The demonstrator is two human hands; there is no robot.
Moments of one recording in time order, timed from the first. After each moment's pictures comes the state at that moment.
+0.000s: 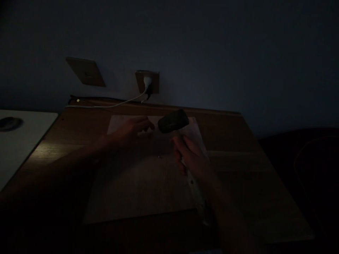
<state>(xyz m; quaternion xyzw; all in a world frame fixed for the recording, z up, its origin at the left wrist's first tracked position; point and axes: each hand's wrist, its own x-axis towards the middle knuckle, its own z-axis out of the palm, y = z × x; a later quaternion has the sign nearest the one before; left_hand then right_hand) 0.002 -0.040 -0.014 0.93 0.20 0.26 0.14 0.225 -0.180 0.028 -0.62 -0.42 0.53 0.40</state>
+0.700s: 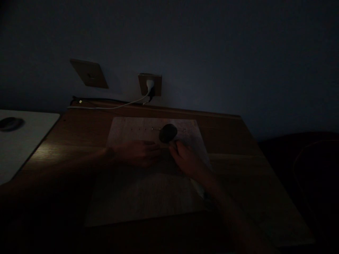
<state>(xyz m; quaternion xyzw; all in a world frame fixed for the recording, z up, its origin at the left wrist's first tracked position) 0.017 -0.081 -0.024 0.97 -0.05 0.22 -0.07 0.235 -0.163 -0.004 -0.69 -0.62 0.31 0.21</state>
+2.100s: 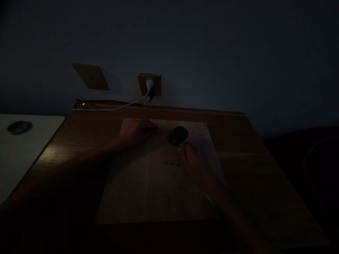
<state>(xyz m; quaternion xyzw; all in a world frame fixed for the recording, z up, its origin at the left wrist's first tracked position) 0.010 -0.025 -0.044 0.87 0.31 0.27 0.26 0.243 -0.186 -0.001 -0.75 -0.61 0.23 0.09</state>
